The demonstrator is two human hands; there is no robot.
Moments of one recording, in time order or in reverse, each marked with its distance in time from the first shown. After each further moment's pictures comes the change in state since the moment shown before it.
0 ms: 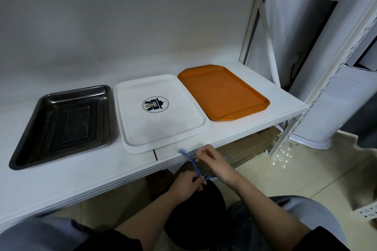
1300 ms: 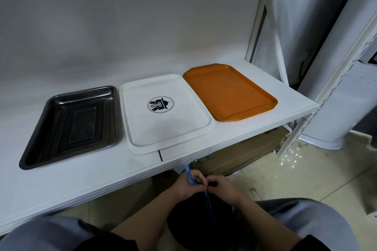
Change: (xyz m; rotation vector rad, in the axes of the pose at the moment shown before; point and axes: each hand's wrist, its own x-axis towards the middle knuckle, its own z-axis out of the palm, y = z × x) left_hand -0.001 -0.013 -0.013 -0.131 -0.039 0.119; right_hand 0.000 0.081 0.008 -0.274 -0.154 0.122
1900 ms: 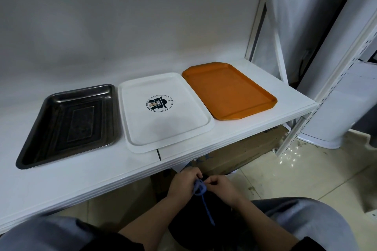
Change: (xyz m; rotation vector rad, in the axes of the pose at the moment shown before) left_hand -0.003 -0.004 0.011 0.573 0.258 0.044; right_hand 0.001 0.005 0.006 0.075 0.097 0.059
